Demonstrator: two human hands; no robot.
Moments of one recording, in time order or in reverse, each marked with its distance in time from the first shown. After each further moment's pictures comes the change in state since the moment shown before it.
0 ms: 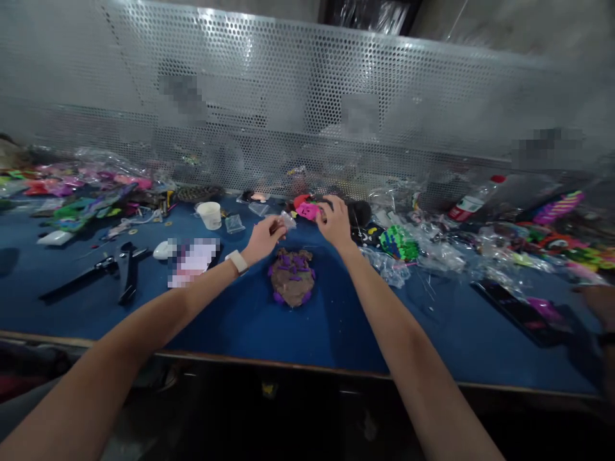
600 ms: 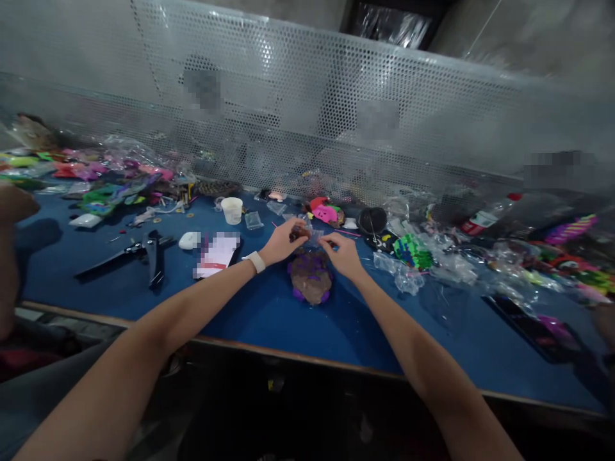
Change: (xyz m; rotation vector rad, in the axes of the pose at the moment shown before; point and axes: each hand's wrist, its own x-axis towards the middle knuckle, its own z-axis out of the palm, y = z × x) left_hand -0.015 -0.005 -0.005 0.027 -0.047 0.156; right_hand -0.056 -0.073 -0.023 0.534 -0.108 0.129
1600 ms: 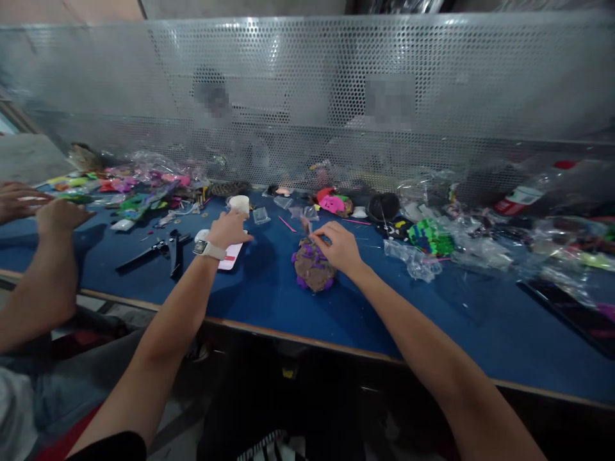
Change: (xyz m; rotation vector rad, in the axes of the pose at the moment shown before) left_hand -0.041 0.030 -0.144 1.057 -0.282 -0.570; right_hand -0.012 -0.034 0.016 -0.178 0.044 -0.391
